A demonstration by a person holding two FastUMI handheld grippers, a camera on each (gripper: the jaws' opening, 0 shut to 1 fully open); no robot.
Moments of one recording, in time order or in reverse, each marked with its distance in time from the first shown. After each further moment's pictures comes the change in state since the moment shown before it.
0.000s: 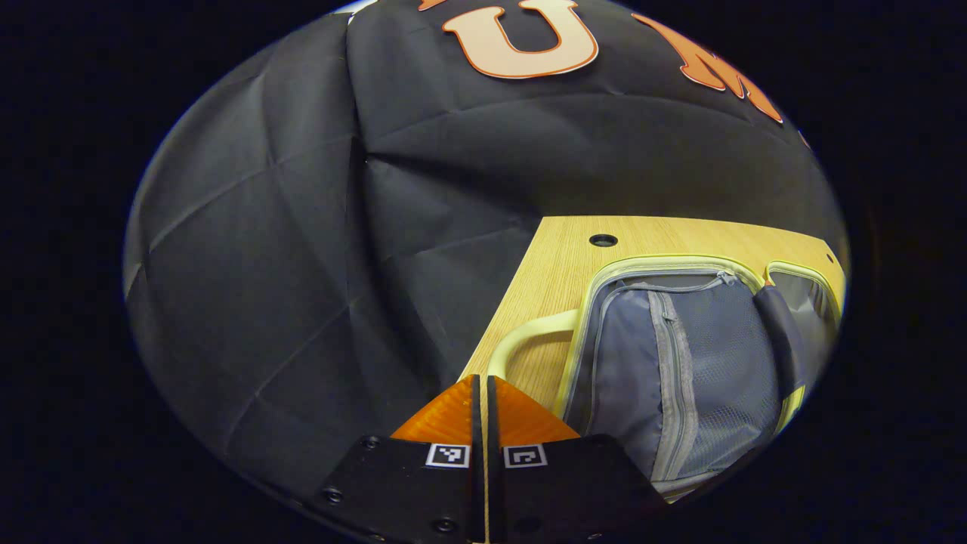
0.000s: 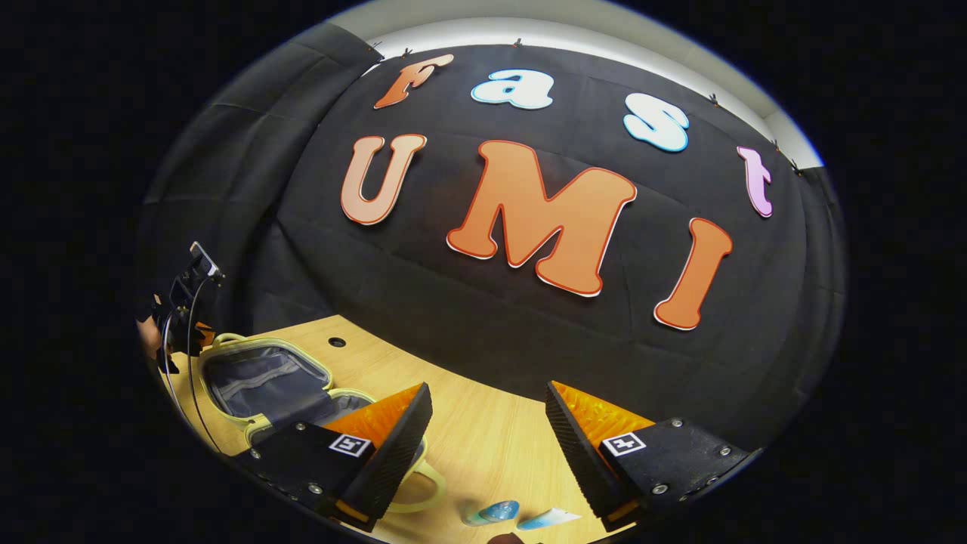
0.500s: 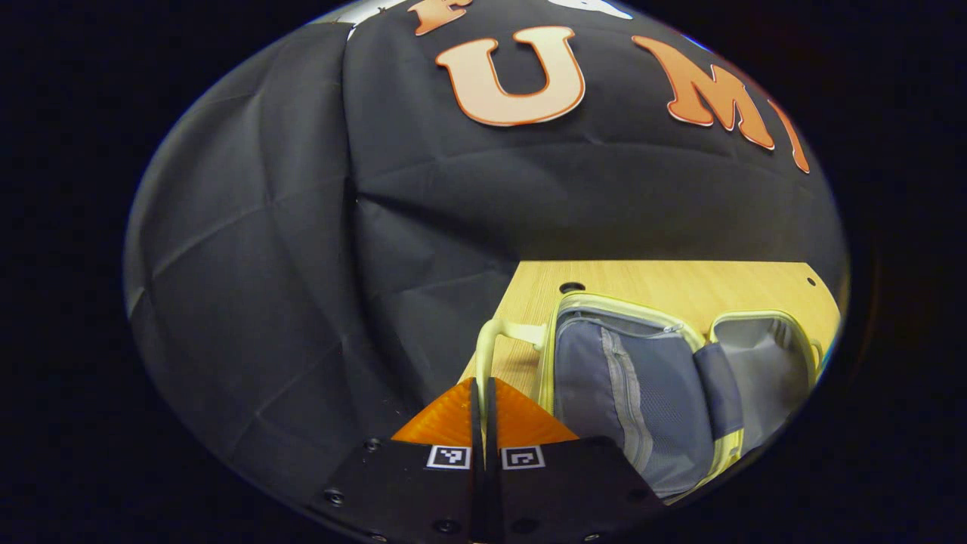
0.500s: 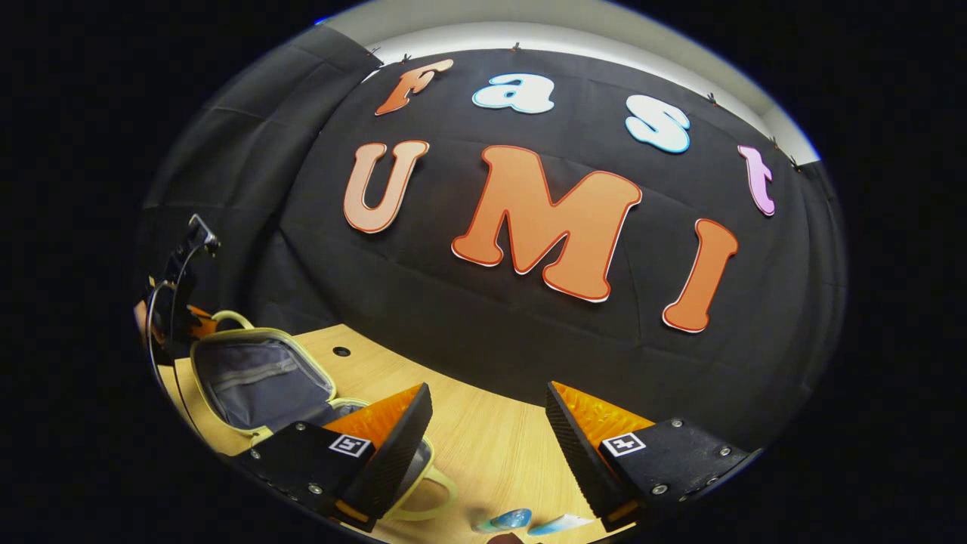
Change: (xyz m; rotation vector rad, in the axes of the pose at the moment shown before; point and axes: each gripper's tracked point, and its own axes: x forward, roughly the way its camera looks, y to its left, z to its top) left arm -0.040 -0.007 0.039 -0.006 -0.064 -0.075; right arm 0.015 0.021 0.007 0.029 -0.024 0.009
